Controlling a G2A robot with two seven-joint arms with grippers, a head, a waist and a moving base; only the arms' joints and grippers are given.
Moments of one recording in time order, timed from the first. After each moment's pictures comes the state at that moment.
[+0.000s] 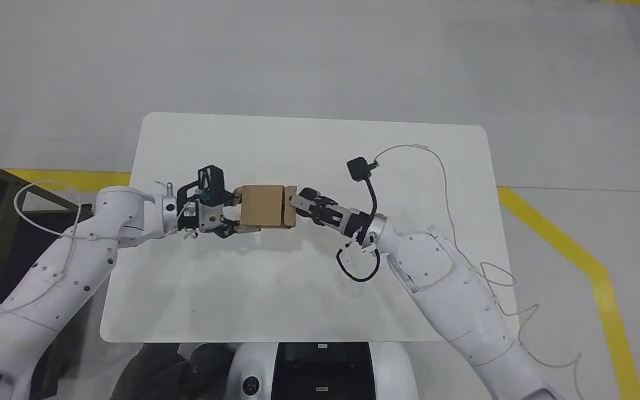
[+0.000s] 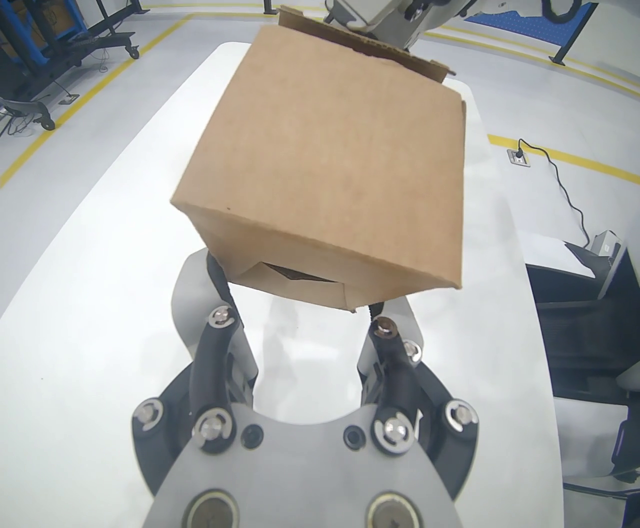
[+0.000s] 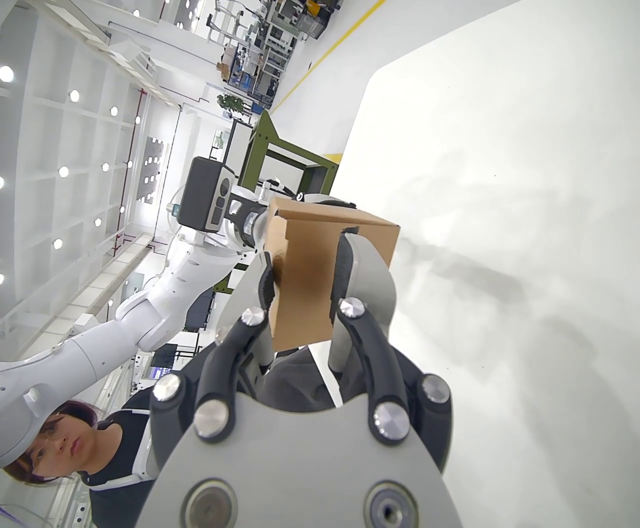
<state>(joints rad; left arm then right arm) 1.07 -0.62 -0.99 -1.46 1.12 -0.99 0.20 -1.13 -1.33 0.93 -1.55 -0.11 -0.20 0.53</state>
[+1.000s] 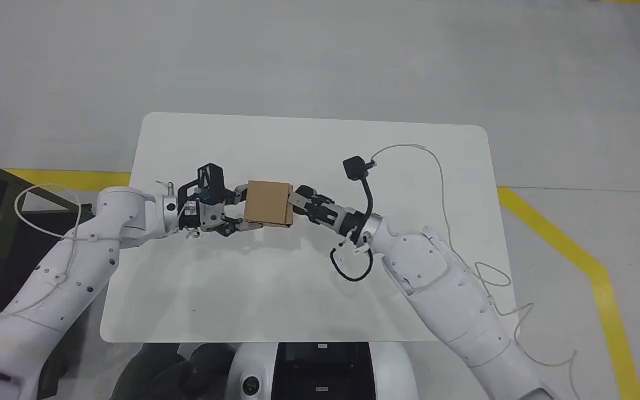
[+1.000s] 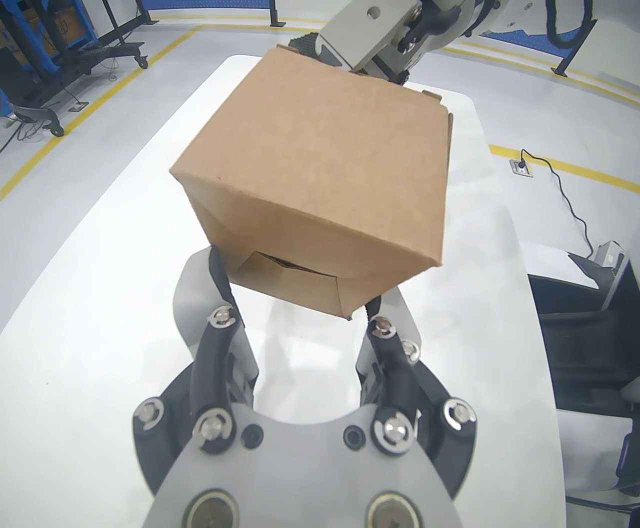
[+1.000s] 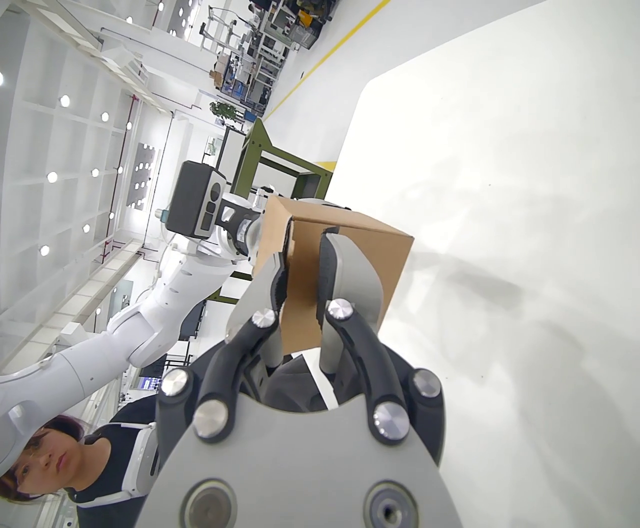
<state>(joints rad) 1.10 -0.65 -1.05 -1.47 1.13 -1.00 0.18 -1.12 -1.35 0.91 -1.56 -0.15 -0.16 0.48</state>
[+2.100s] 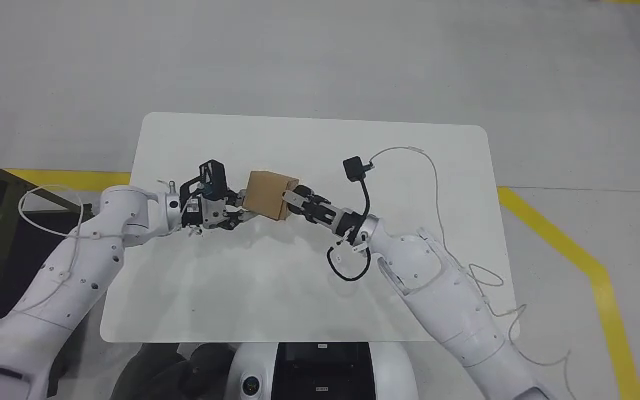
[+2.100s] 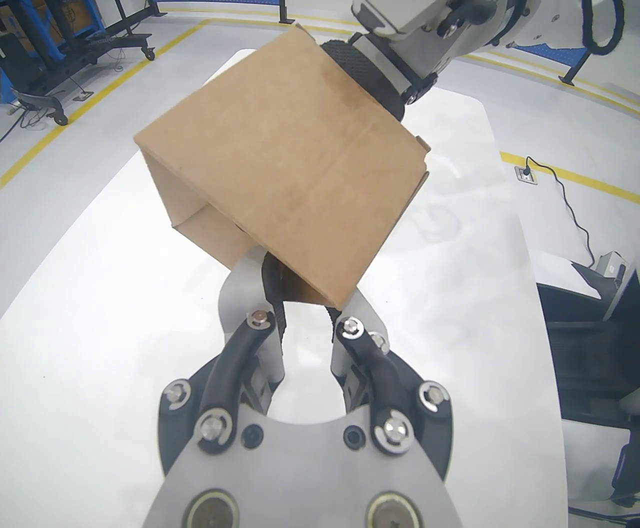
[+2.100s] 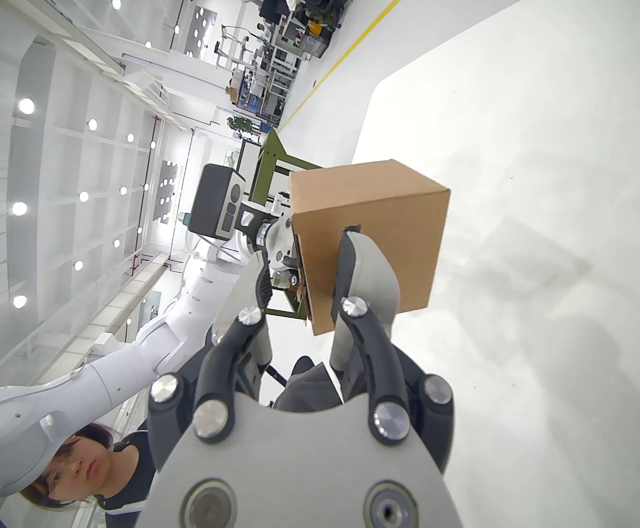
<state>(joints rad) 1.10 -0.69 -1.07 -1.44 1.10 -1.01 0.12 -1.12 -1.37 0.89 -1.52 -0.06 -0.18 0.46</state>
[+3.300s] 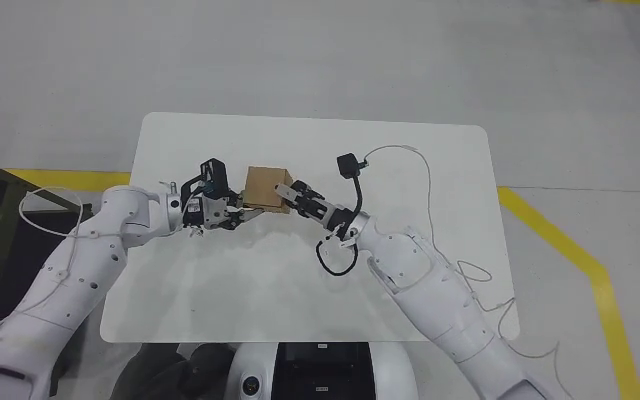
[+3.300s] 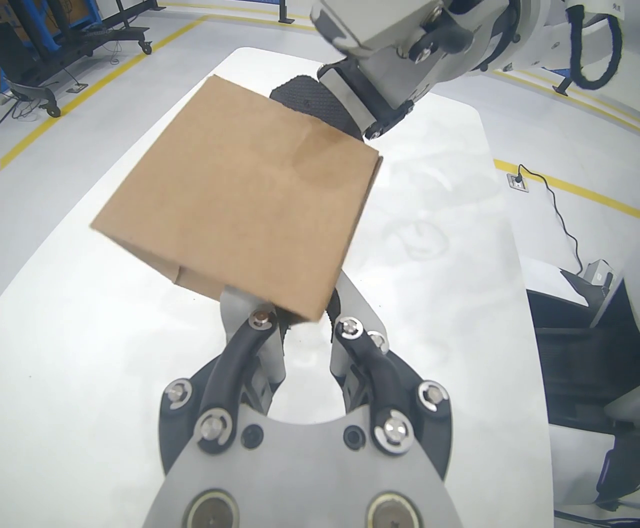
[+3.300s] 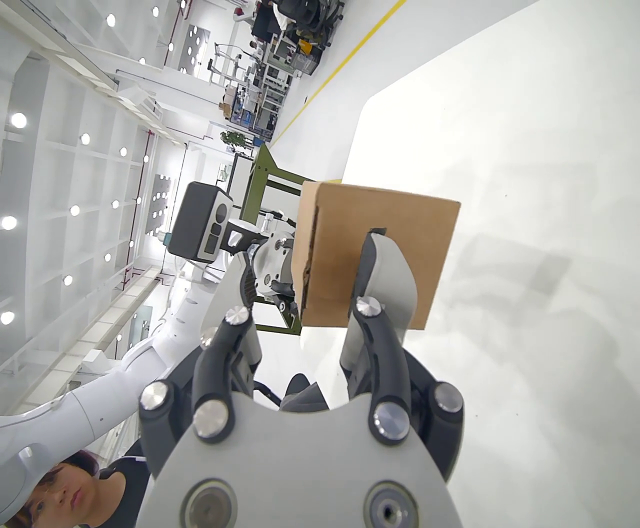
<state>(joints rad) 1.10 -0.70 -1.08 -1.44 1.02 -1.01 0.05 -1.10 -1.40 0.87 -1.49 -0.10 -0.16 0.36</state>
